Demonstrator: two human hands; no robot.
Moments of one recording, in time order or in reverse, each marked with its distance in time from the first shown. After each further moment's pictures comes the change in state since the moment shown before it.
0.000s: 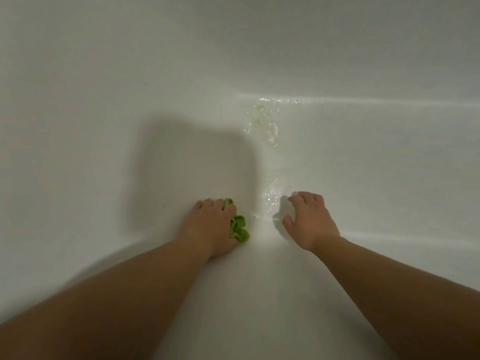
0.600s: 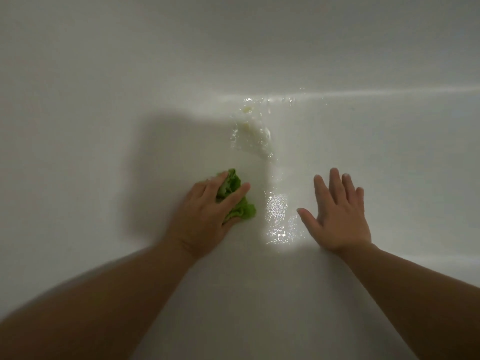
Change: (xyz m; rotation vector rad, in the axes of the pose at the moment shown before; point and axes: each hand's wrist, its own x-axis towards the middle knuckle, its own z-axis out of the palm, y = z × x) left_hand 0.095 -0.033 0.006 -0.036 0.672 0.254; right_hand 0.083 0.089 0.038 -0.153 0.308 0.054
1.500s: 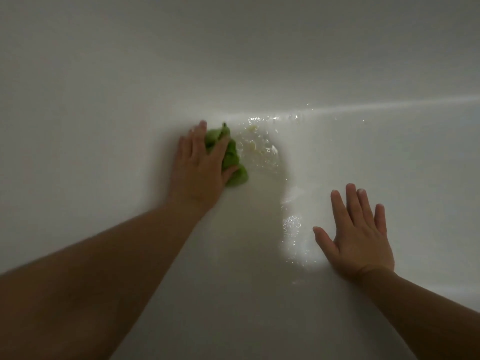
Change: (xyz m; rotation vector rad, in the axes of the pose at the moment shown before) left_hand 0.107 -0.064 -0.006 0.151 0.137 -0.224; right_hand 0.009 0.007 0.015 -0.067 0.066 0.031
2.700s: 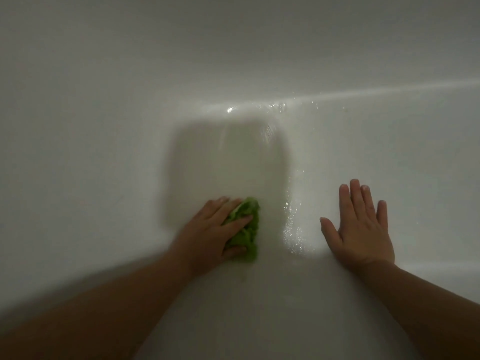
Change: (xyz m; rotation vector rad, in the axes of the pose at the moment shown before) left_hand -0.118 0.042 0.013 -0.191 -0.416 0.421; right_hand -0.021 0.038 -0.001 0.060 -0.051 0.072
